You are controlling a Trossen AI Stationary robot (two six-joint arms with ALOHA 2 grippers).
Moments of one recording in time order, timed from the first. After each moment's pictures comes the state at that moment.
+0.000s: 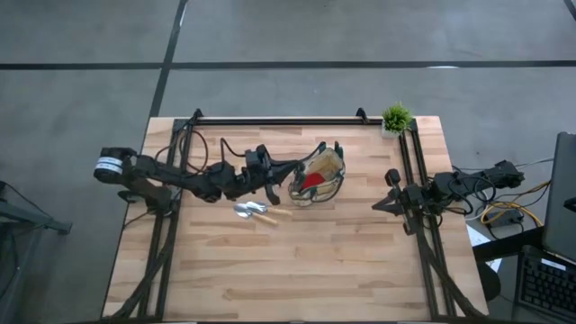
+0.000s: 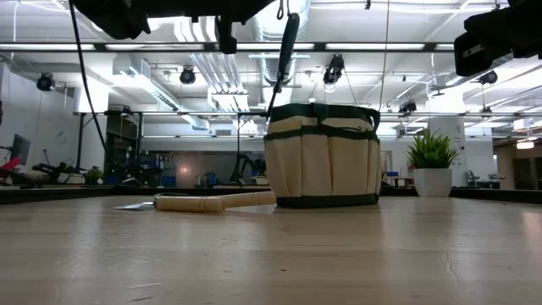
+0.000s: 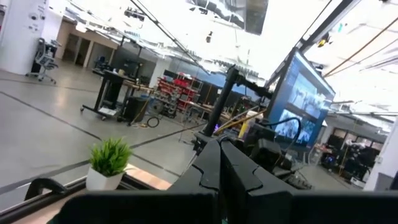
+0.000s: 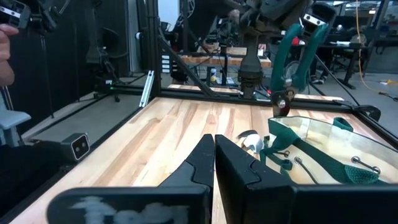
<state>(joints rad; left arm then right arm) -0.06 1.46 0.79 1.02 -0.36 -0.27 0.31 0.13 0.19 -0.10 0.08 0.03</state>
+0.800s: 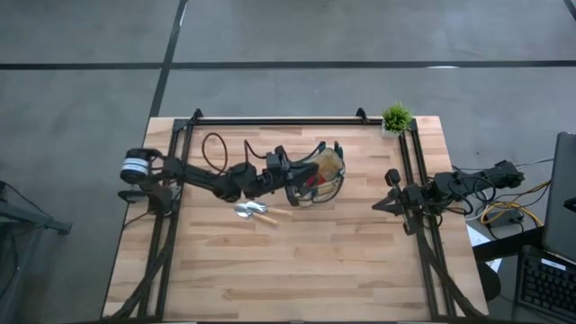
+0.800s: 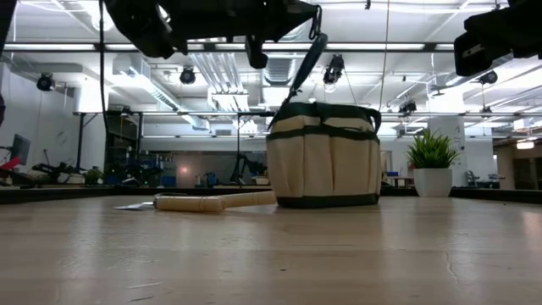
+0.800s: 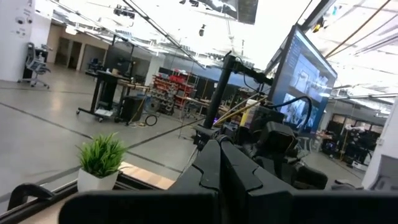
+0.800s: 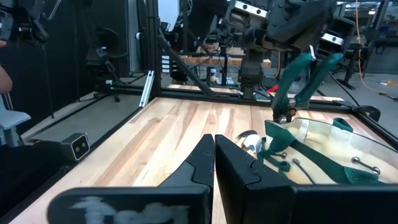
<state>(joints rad) -0.01 1.69 0.92 1.10 -0.28 -0.22 0.31 0.13 0.19 -0.10 0.08 0.02</state>
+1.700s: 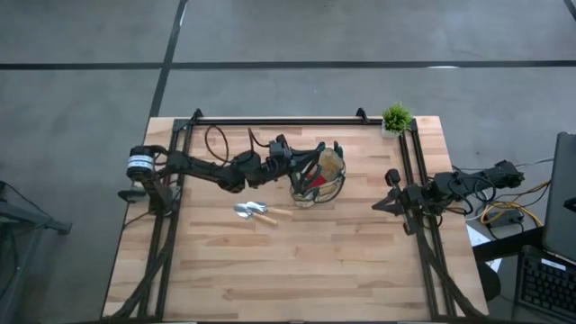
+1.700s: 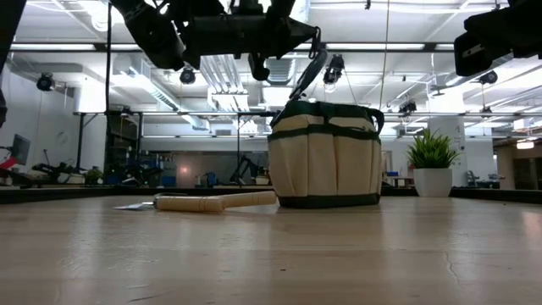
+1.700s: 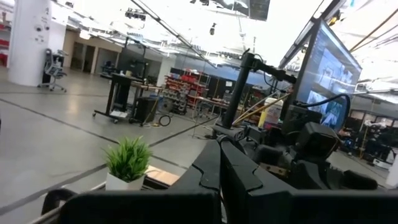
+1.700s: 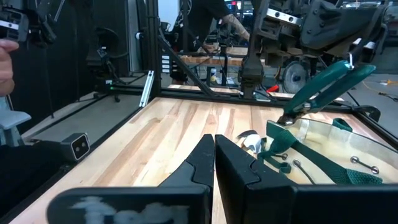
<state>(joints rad) 0.09 1.72 0.95 1.09 -0.22 -0.20 0.31 0.13 0.19 -0.10 0.08 0.02</state>
